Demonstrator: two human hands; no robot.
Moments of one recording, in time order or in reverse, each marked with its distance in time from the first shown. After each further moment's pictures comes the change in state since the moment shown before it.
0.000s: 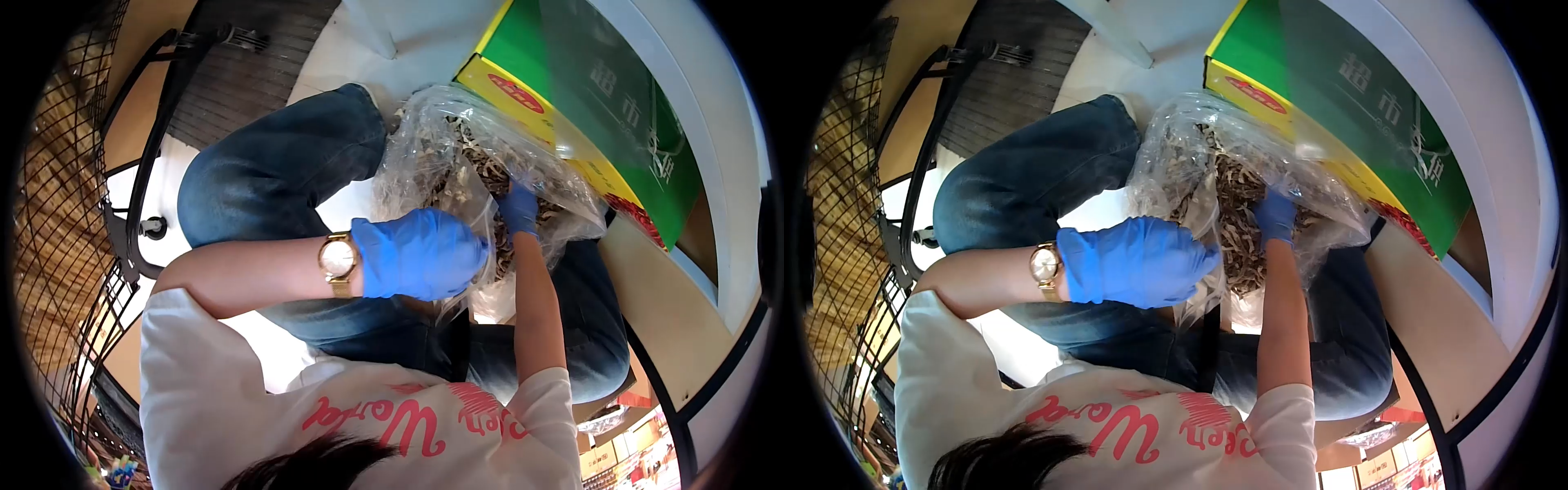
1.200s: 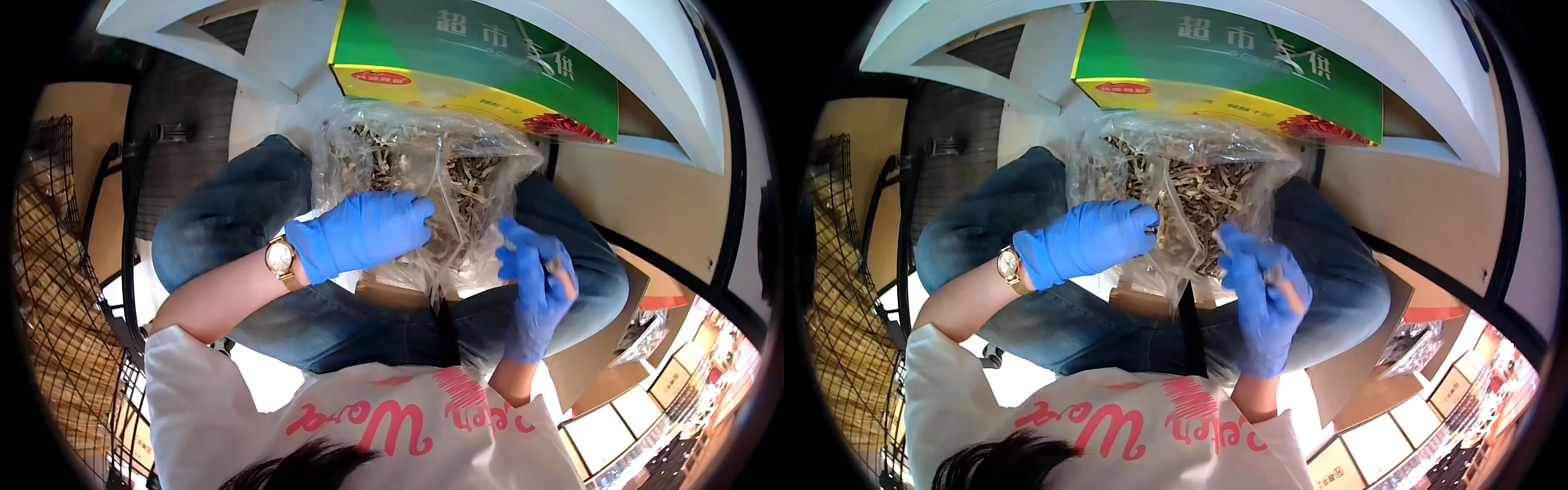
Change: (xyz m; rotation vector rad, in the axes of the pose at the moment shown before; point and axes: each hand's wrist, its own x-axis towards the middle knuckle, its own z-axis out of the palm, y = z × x) left_hand 0.031 0.015 -0.009 0.198 0.008 0.282; right_hand -0.213 -0.113 -0.284 1.287 0.645 0.336
